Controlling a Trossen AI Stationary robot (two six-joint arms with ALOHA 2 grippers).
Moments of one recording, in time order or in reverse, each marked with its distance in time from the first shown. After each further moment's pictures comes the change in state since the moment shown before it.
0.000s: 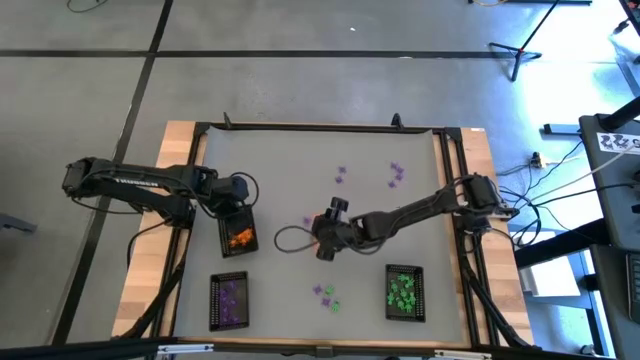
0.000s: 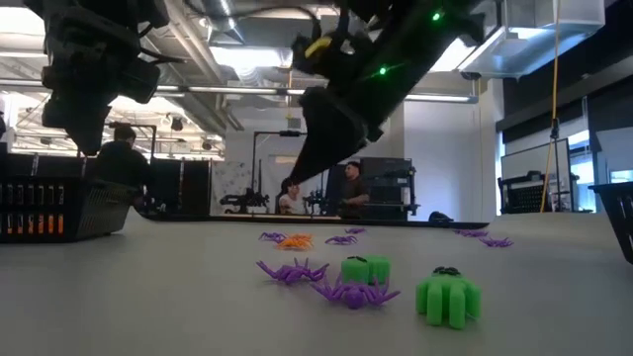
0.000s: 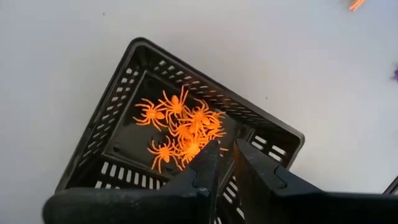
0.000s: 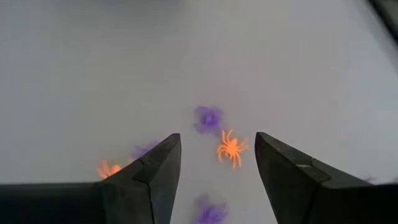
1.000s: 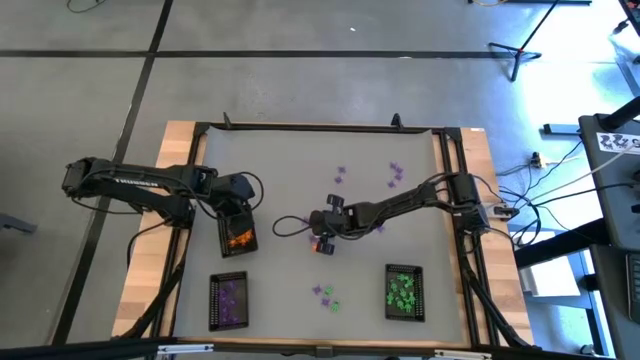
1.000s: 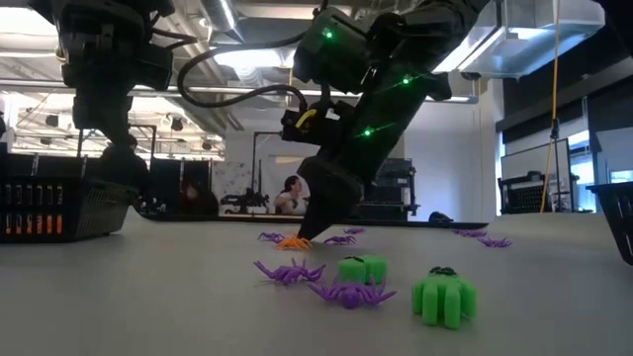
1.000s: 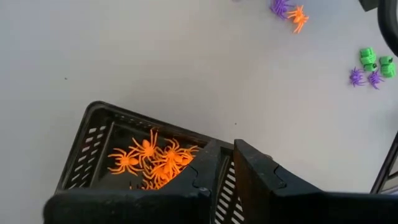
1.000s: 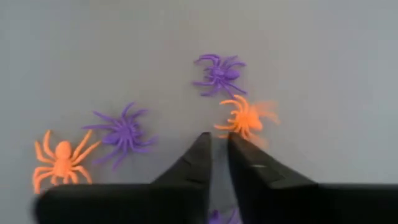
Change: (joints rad) left arm 0.001 0.000 0.000 0.134 0.001 0.135; right arm -0.121 0.134 0.003 -0.007 -0.218 -0.031
